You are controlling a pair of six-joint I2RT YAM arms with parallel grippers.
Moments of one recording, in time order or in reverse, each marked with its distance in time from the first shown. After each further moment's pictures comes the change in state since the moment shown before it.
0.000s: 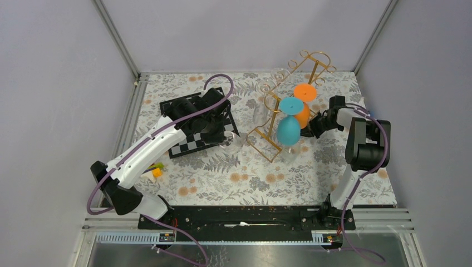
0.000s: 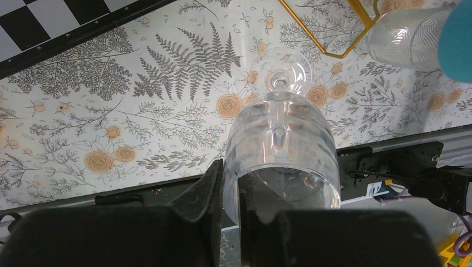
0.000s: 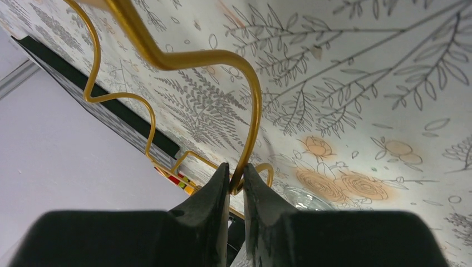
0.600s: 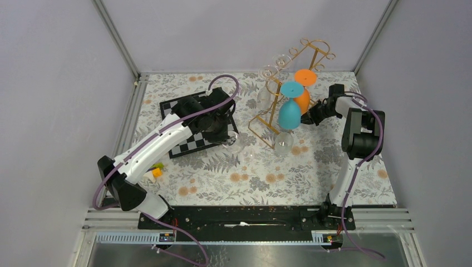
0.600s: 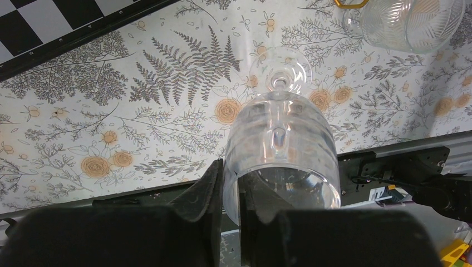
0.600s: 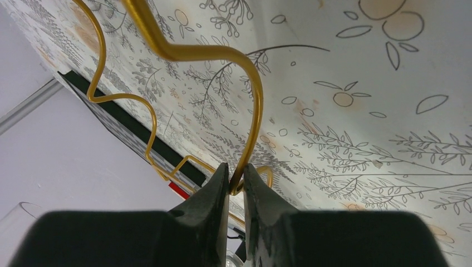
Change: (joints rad) left arm 0.000 0.051 0.000 0.023 0.001 0.002; right arm 0.000 0.180 0.264 -0.031 0.017 0.010
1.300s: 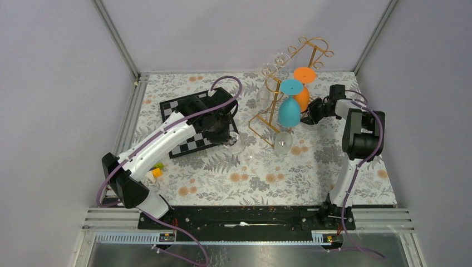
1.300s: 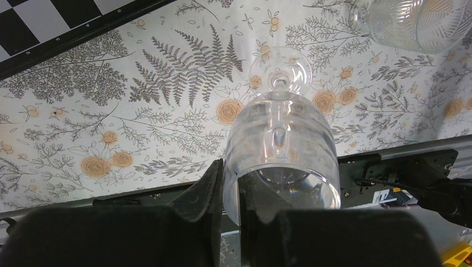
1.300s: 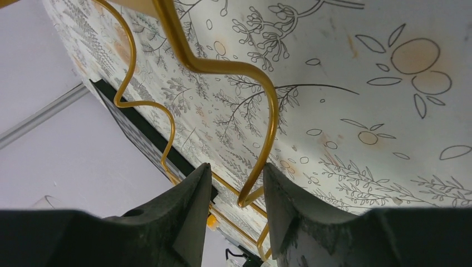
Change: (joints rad) left arm -0.002 0.031 0.000 0.003 0.000 0.000; right arm -0.006 -0.013 -0.063 0.192 -0.025 0.054
